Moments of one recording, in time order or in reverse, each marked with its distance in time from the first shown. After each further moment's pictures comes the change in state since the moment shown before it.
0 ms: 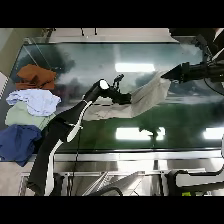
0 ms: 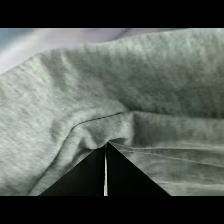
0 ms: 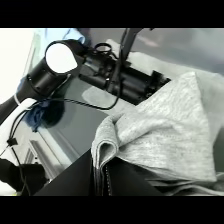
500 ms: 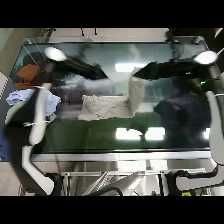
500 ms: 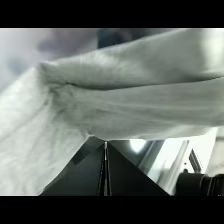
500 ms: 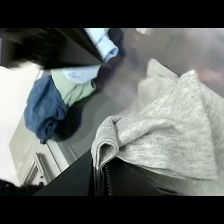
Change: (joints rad) left arm 0.397 0.459 -0.074 -0.098 -0.347 0.114; right arm 0.362 -0.027 -0.019 0.020 -0.318 0.008
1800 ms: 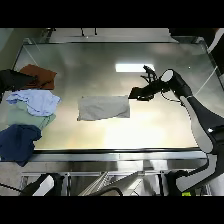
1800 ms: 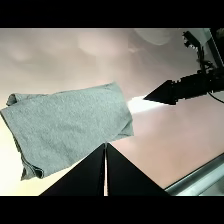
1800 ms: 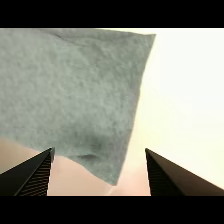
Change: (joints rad) left arm 0.560 0.750 -0.584 -0.002 -0.072 0.131; right arm 0.052 -0.153 -0.132 -0.548 -0.130 0.304
